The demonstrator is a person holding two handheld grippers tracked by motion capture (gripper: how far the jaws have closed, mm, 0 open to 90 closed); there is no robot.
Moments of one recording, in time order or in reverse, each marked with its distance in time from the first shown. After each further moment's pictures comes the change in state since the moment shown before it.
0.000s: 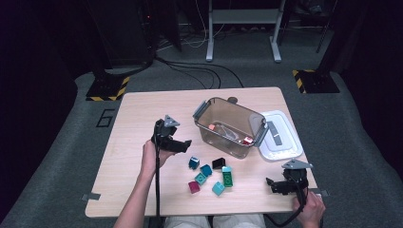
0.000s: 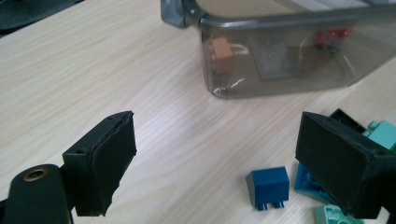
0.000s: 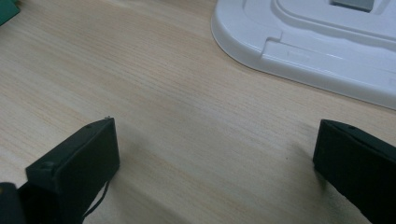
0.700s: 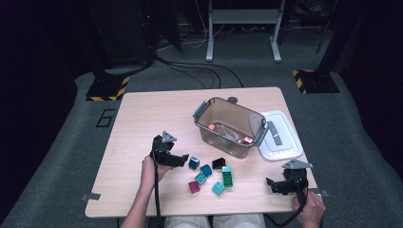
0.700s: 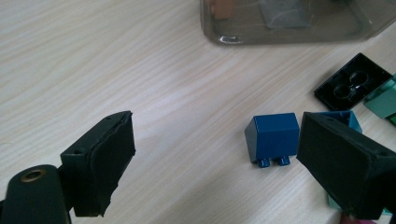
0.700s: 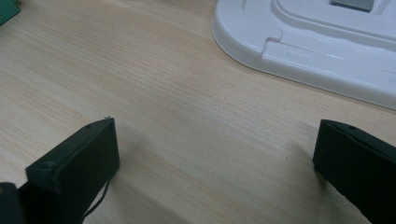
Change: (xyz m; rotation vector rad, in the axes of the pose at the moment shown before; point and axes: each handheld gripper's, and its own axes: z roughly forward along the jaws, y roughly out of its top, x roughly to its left) left arm -0.006 -0.050 0.021 0.035 -0.022 -0.054; right arm 0.000 0.000 0.000 -0.001 0.000 0.000
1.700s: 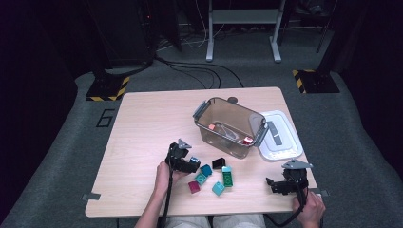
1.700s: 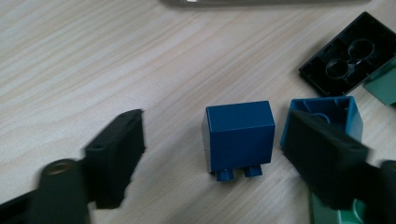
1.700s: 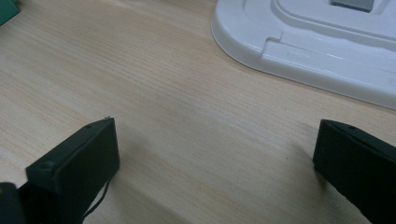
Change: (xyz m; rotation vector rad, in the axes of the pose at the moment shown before) left arm -0.029 -0.008 0.047 0.085 -0.059 0.023; right arm 0.000 0.000 0.000 0.001 0.000 0.000
